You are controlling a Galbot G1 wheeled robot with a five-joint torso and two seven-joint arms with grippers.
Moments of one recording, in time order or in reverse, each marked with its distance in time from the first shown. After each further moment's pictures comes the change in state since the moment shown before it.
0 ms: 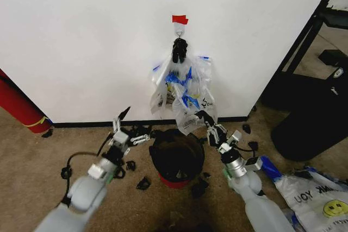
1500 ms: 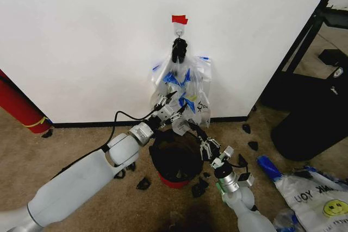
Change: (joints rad) left arm -0.566 0.051 0.565 0.159 0.100 0.327 -0.153; right arm -0.083 0.075 0.026 -0.029 -0.049 0.066 -0.043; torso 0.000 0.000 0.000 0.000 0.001
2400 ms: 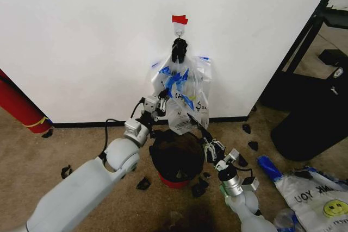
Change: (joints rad) left arm 0.234 -0.109 -0.237 -0.118 -0.502 -0.060 -0.111; right arm -0.041 -0.011 0.034 -0.003 -0.012 0.036 0.002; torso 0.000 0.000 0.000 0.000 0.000
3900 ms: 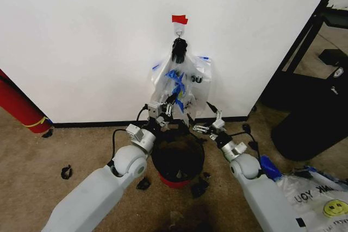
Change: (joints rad) left arm 0.022 -0.056 0.006 0.031 -0.005 -0.043 0.080; right arm 0.343 -0.115 -0.134 -0.084 -0.656 -0.105 0.497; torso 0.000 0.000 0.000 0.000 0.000
